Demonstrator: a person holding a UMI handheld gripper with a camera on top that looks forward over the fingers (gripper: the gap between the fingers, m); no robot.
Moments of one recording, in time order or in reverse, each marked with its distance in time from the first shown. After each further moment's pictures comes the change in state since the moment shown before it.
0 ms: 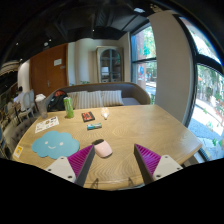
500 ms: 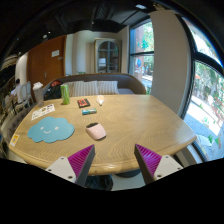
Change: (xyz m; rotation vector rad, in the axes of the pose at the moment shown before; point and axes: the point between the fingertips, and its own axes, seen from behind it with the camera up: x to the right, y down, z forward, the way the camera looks) arm 0.014 0.052 -0.014 -0.090 0.050 -0.027
